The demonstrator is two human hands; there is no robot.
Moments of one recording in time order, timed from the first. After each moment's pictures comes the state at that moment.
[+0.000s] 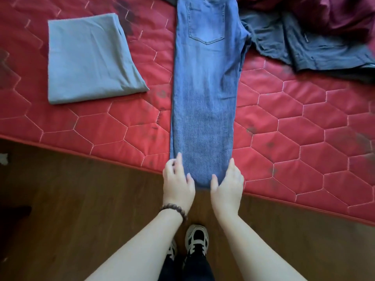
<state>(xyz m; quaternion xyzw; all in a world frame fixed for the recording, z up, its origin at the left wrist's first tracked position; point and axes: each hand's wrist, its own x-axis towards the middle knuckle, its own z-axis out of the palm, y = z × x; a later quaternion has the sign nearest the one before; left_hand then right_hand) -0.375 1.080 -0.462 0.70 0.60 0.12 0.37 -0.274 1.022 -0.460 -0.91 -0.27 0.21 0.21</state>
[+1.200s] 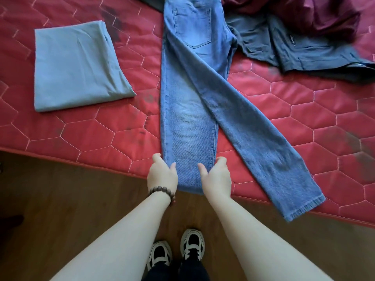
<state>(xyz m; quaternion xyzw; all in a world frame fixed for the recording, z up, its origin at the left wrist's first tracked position) -0.353 1.121 -0.462 0.63 0.70 0.04 0.35 -0.242 1.056 -0.450 -0.90 -0.22 0.32 0.18</state>
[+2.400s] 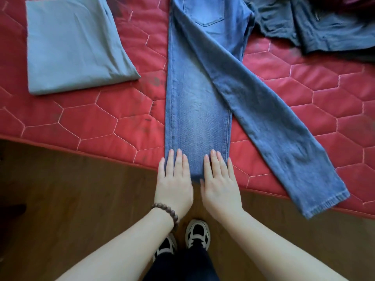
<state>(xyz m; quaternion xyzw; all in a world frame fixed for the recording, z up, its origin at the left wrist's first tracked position) -0.383 1.081 -0.479 0.88 0.44 -0.12 0.12 -0.264 1.014 -0.486 -0.79 -0.59 0.15 0.00</state>
